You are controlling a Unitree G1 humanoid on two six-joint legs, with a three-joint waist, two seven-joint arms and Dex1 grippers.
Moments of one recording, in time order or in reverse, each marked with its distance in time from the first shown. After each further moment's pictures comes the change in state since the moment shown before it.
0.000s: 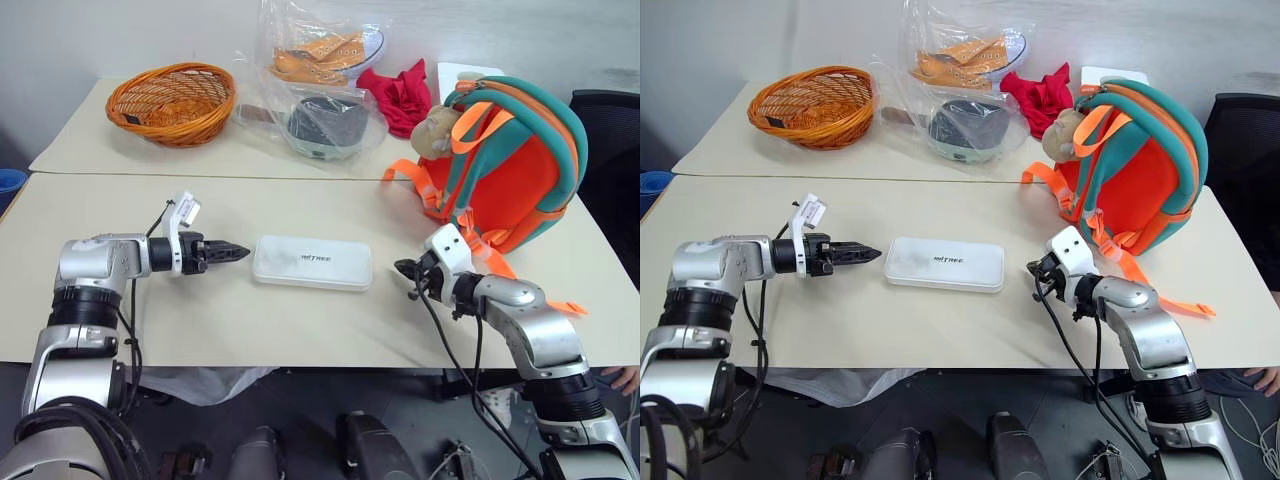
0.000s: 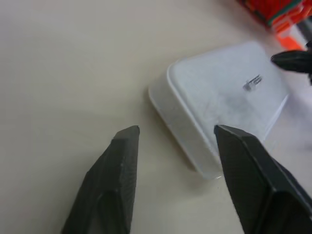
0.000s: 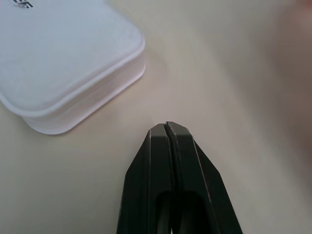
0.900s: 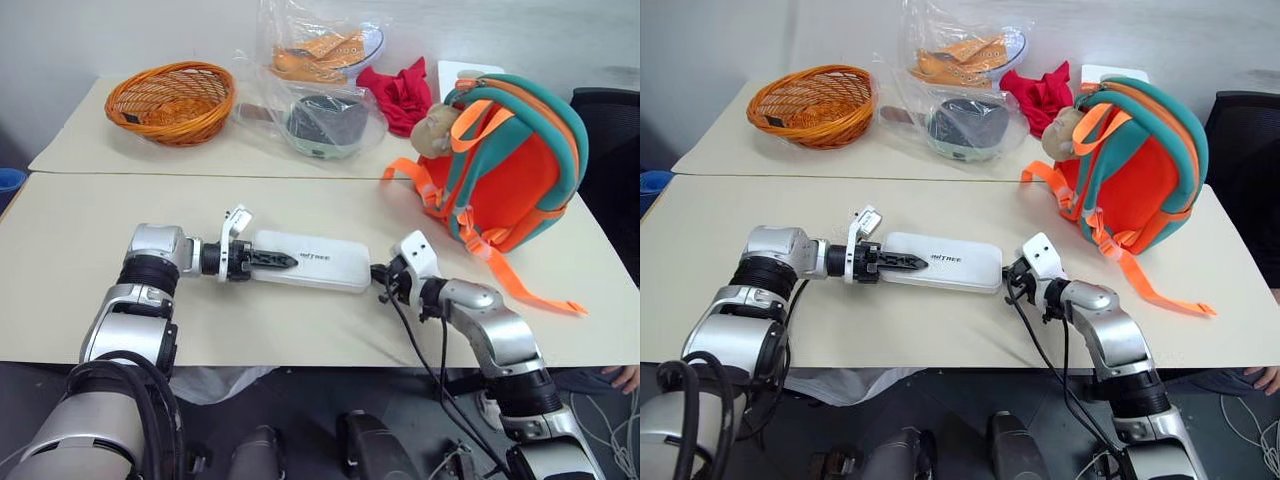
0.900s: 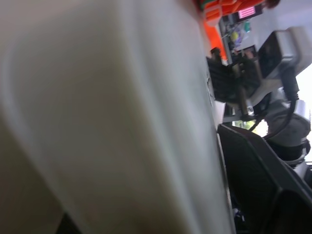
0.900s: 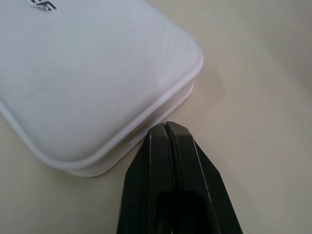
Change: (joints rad) left arm -0.205 -0.197 -0.077 0.330 0.064 0.136 -0.225; right arm 0.019 0.143 0.058 0.029 -0.036 -0.042 -0.029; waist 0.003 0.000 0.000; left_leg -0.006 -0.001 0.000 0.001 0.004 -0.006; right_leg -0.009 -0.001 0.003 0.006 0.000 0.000
